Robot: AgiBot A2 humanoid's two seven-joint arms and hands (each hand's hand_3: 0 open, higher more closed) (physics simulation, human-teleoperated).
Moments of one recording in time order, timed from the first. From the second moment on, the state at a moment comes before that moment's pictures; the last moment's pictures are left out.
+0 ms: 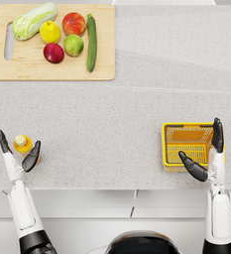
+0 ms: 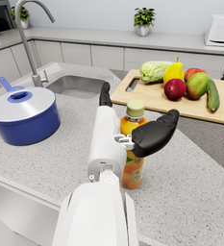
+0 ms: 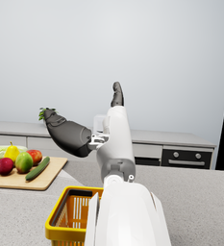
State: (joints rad) left arm 0.25 1.27 -0.29 -1.22 1.38 0.00 0.00; right arm 0.21 -1.29 -0.04 1.89 1.33 0.00 0.00
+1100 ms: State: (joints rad) left arm 0.48 1.35 0.14 -1.64 1.38 -0.10 0.00; right arm 0.34 -1.45 0.40 1.73 1.56 0.00 0.00
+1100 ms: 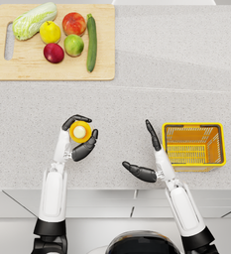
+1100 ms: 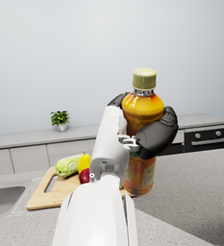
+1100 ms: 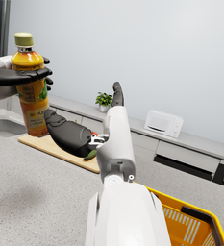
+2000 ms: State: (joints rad) left arm 0.44 1.32 0.38 -1.76 1.38 -0.01 0.00; right arm 0.57 -1.47 0.41 1.59 1.58 0.17 0.00
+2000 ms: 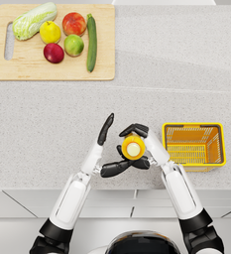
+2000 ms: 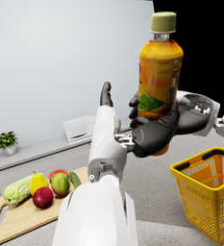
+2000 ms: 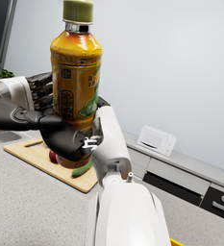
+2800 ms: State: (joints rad) left arm 0.36 1.33 -0.03 -1.69 1.38 0.00 0.00; right arm 0.43 -1.49 -0.05 1.57 1.58 0.06 -0.09
